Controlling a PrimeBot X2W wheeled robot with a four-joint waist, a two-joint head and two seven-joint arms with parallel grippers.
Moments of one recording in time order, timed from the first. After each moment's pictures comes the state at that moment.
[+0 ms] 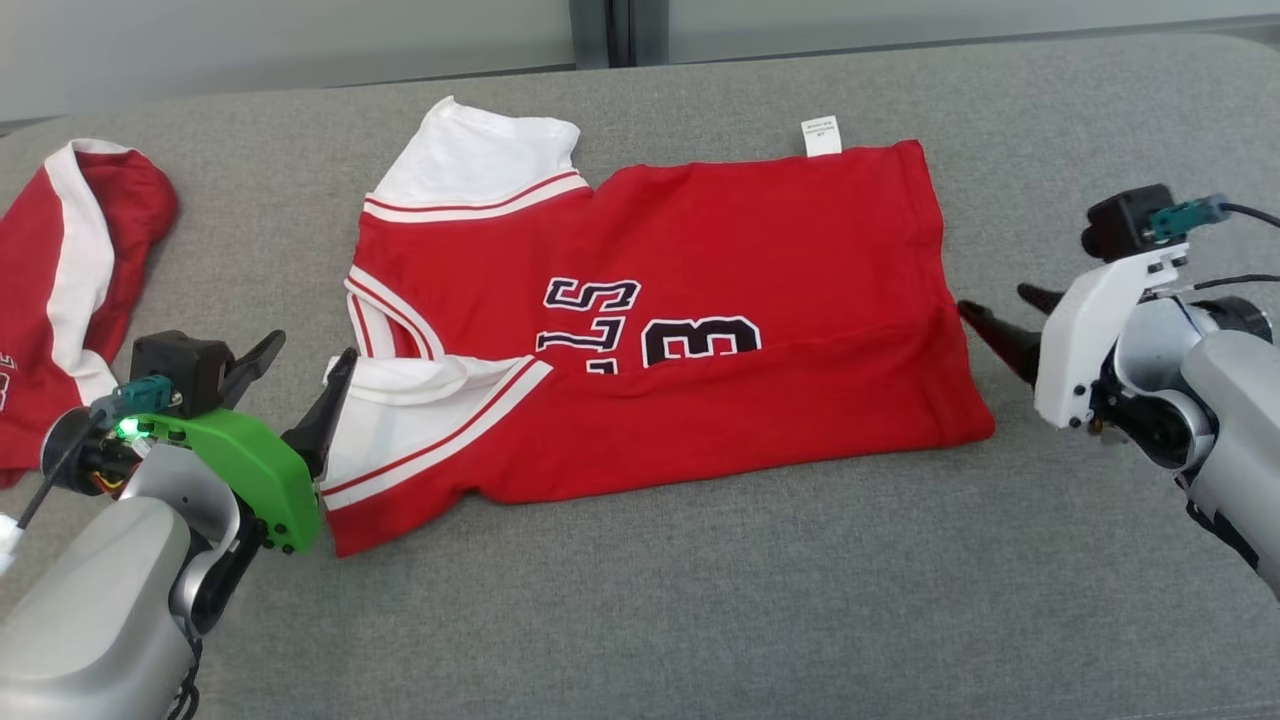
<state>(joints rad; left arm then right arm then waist) -0.58 0.56 -0.69 0.50 -0.77 -0.10 -0.04 -0.80 -0.59 0.85 0.64 1.04 0.13 0.27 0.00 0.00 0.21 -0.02</state>
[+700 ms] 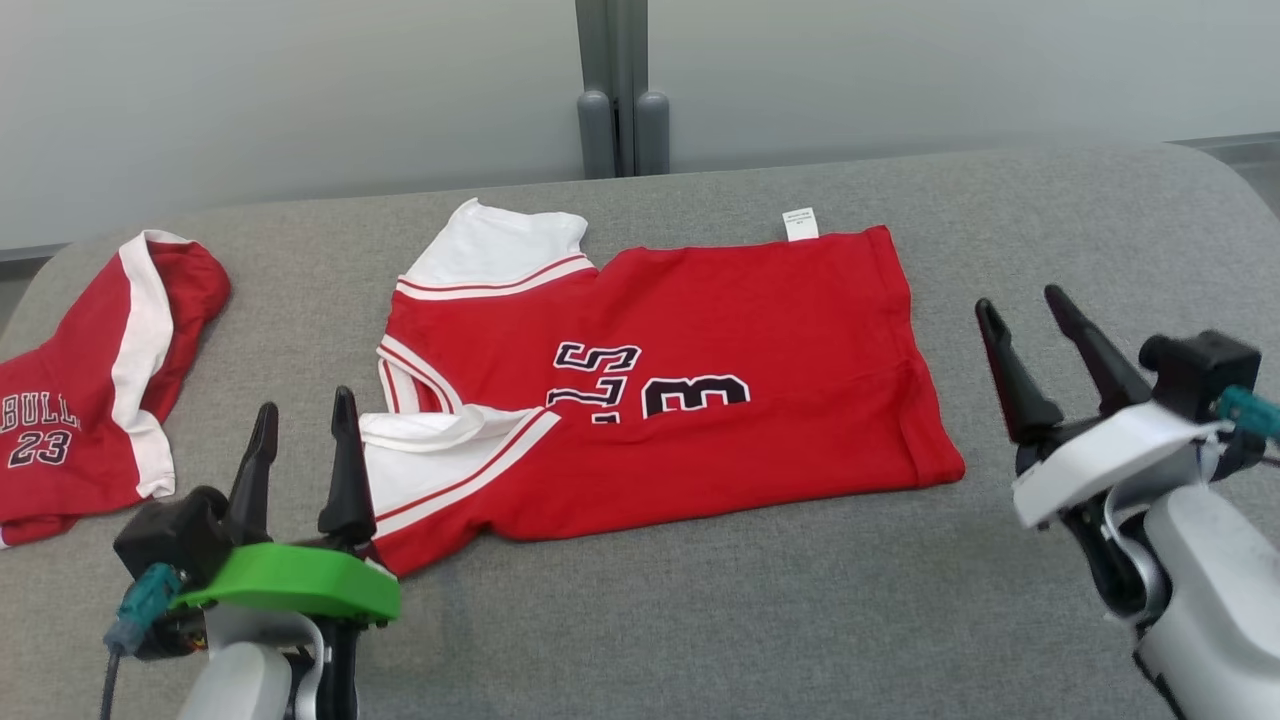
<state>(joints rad) -0.19 0.24 -0.27 0.22 -0.64 0.09 -0.26 -0.41 -0.43 0.37 0.43 0.65 0.13 -0.26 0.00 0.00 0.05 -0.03</state>
